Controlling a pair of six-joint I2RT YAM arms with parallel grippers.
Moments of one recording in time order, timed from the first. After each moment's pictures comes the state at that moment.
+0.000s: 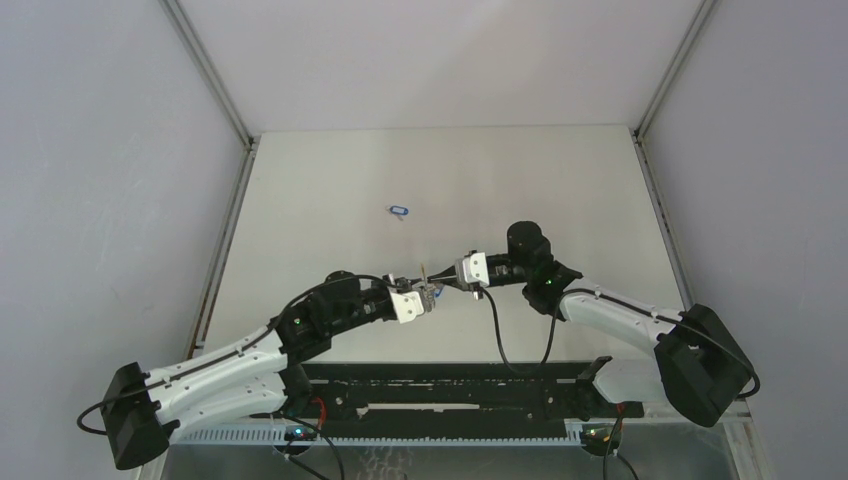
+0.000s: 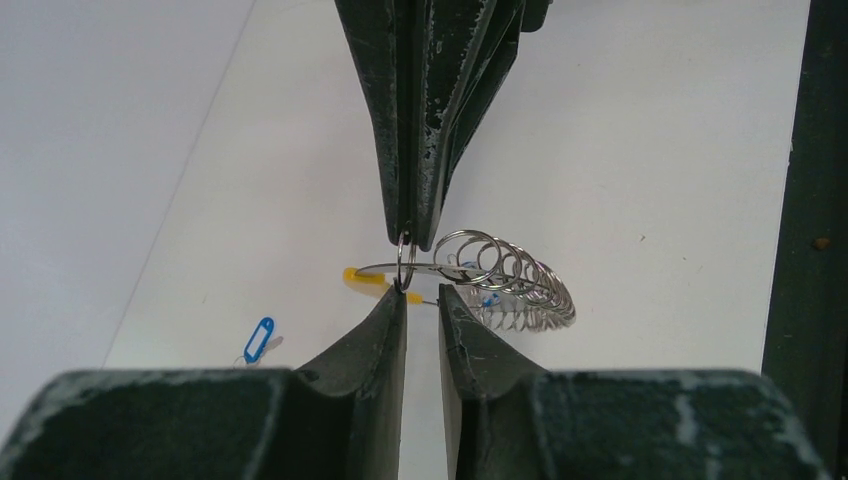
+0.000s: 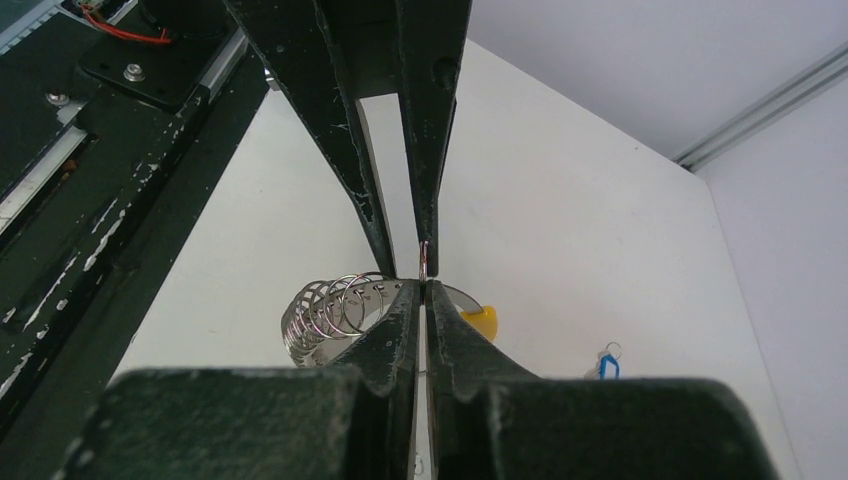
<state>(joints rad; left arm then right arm) -0.96 0.82 0.47 0.09 0.11 0.57 0.70 1.25 0.63 0.41 -0.94 -0.65</state>
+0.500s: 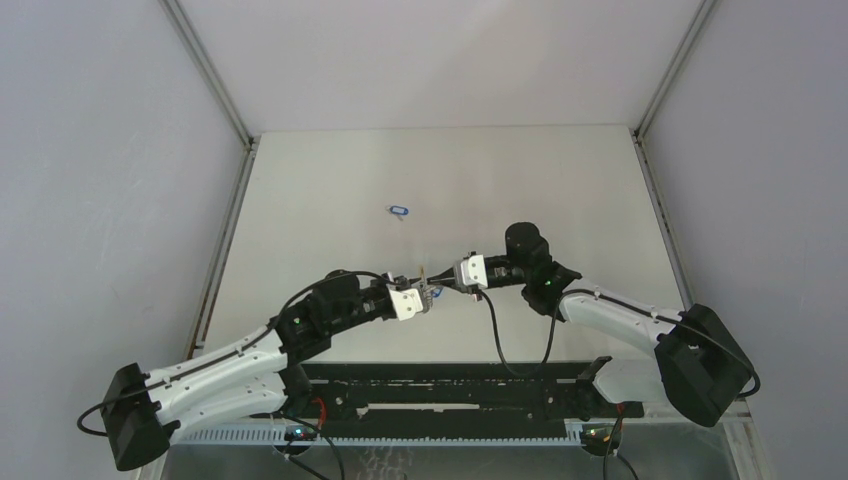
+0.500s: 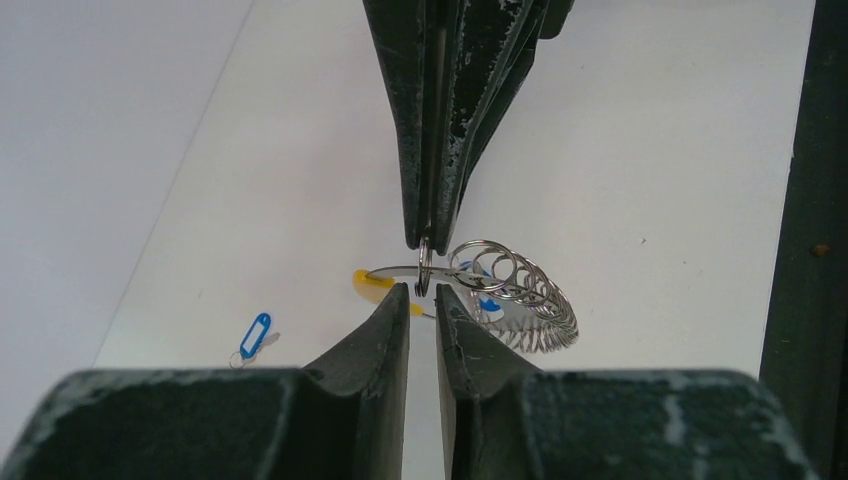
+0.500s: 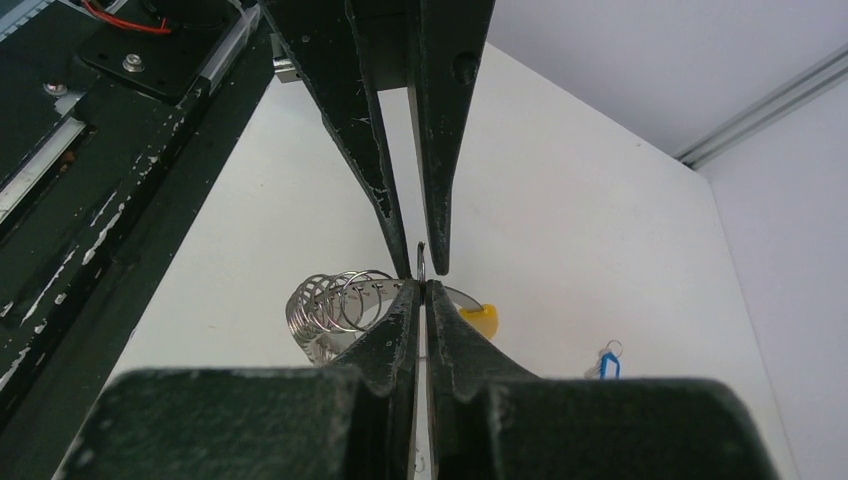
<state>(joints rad) -0.95 0.82 0.48 0.09 0.11 0.55 0.71 1.25 0.63 0.39 -0.92 -0.67</state>
